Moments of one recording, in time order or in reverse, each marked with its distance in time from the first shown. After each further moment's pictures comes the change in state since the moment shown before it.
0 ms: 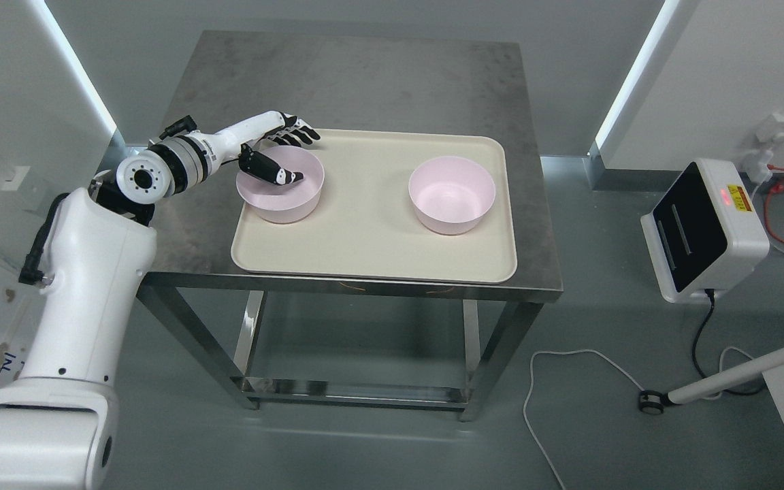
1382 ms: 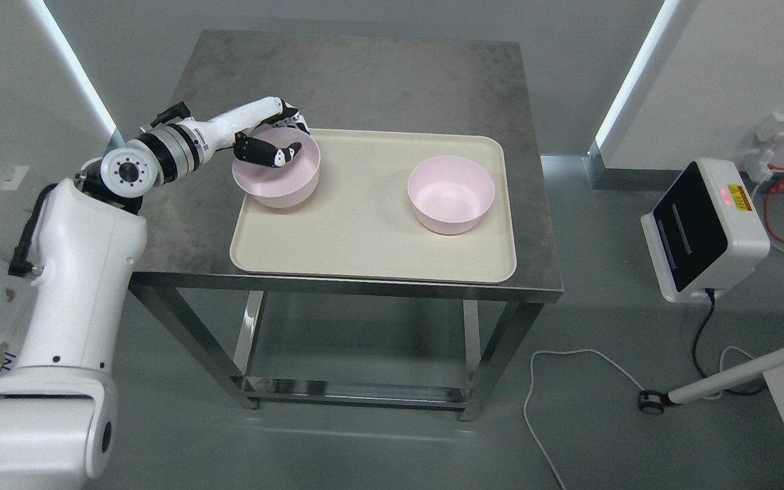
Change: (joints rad) left arm -0.051 -0.018 0.062 0.026 0.029 -0.150 -0.039; right arm 0.000 0.000 0.000 0.000 -0.049 -0.001 0.000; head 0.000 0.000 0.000
